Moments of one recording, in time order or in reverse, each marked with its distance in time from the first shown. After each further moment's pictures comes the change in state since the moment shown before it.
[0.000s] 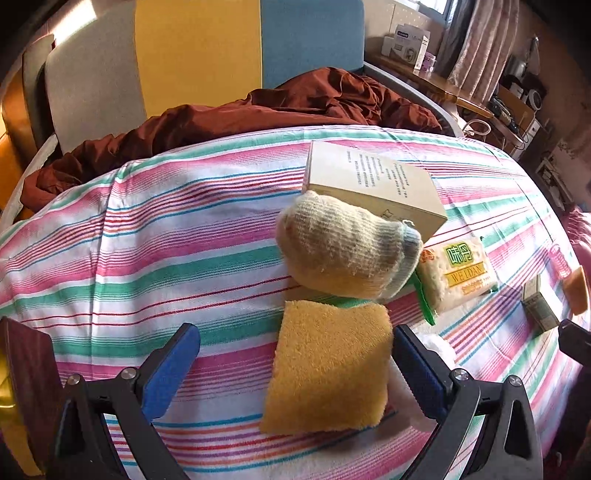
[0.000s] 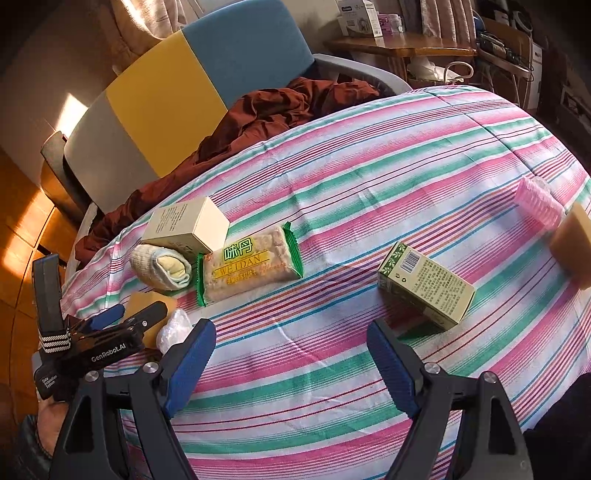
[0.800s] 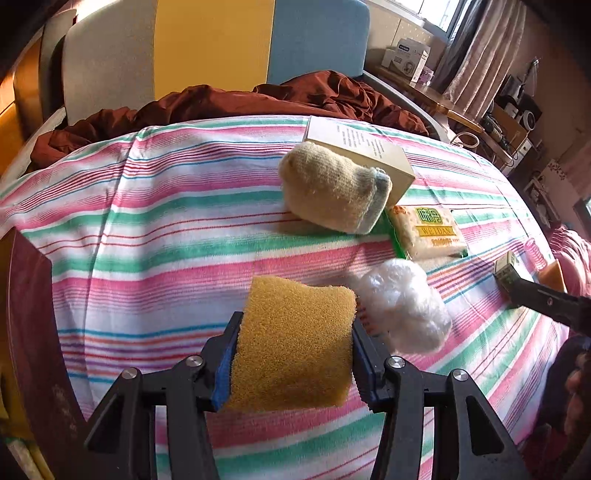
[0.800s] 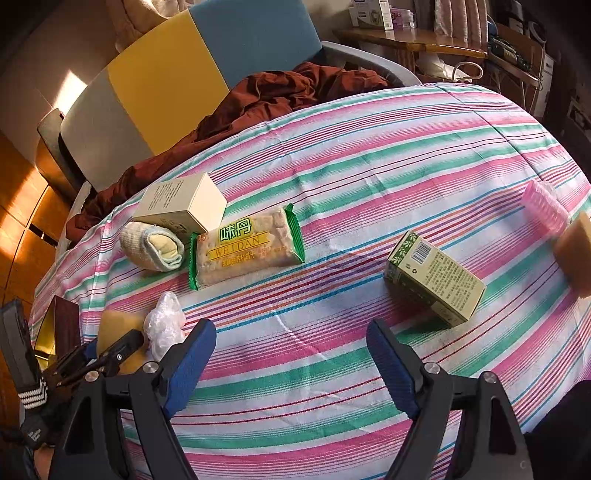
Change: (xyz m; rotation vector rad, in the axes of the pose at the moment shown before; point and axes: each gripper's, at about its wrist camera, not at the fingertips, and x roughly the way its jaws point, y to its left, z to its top) left arm -0.037 0.003 -0.061 -0.061 -0.031 -0.062; right arm 0.011 0.006 -0.003 -0.044 0.053 -0.035
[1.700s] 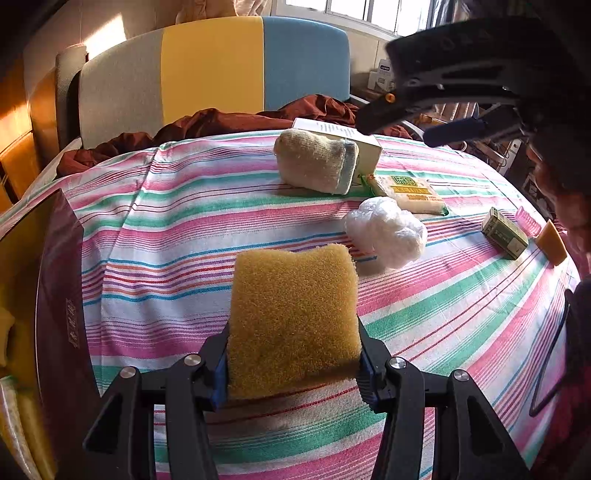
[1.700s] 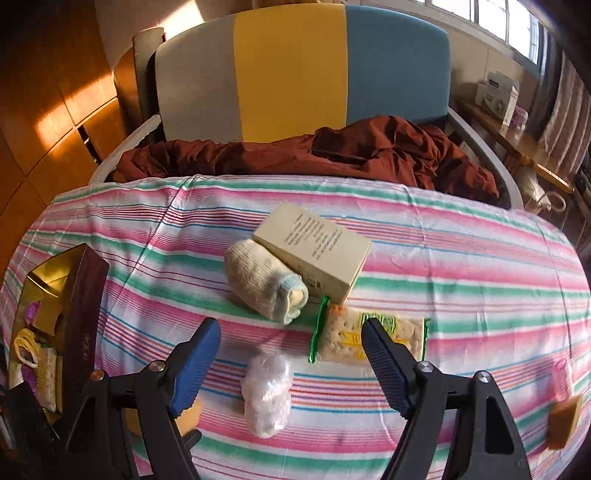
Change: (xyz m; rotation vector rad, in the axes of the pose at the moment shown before) left arm -0.023 -0.007 -0.070 0.075 -0.165 0.040; right arm 0.022 0.149 0.044 -0.517 -0.068 -0.029
